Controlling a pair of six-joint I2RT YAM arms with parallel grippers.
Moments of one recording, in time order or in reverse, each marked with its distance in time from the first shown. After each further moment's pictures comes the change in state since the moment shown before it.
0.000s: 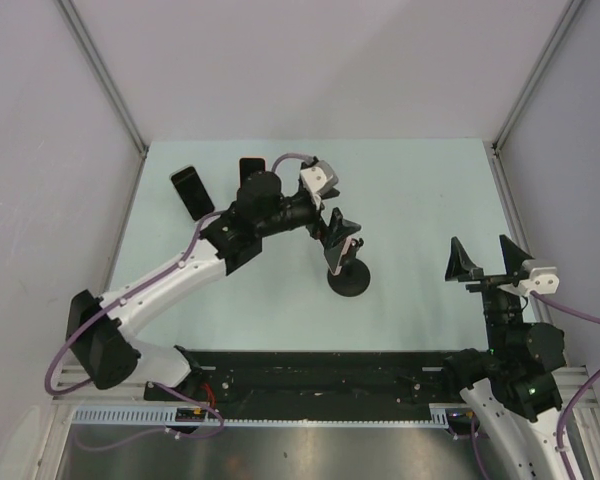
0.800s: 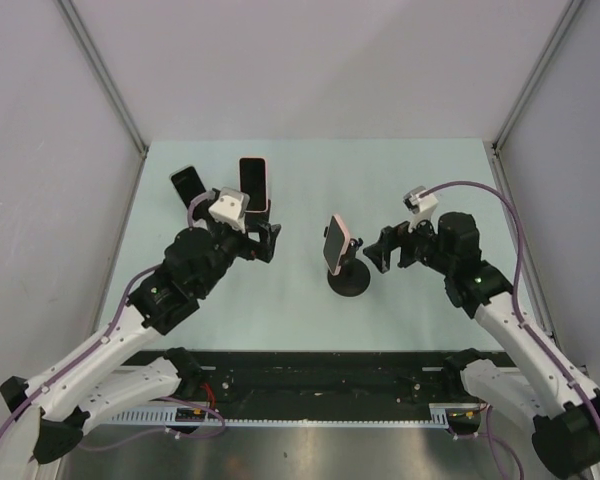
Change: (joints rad) left arm 0.000 -0.591 -0.348 -0.175 -0.716 -0.135; right arm 0.001 0.808 0.237 -0.145 -0.627 0.174
